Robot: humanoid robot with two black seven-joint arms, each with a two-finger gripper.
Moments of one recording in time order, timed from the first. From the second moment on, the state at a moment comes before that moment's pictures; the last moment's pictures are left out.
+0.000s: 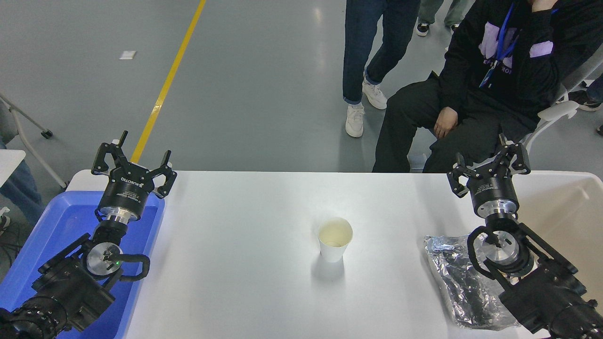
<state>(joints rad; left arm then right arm) -0.60 0.23 -0.86 -0.40 -0.08 -0.72 -0.46 0.46 -0.21 1.05 0.71 -0.12 0.16 0.47</state>
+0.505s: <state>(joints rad) -0.60 0.23 -0.86 -0.40 -0.08 -0.72 -0.46 0.46 -0.21 1.05 0.71 -0.12 0.16 0.47</state>
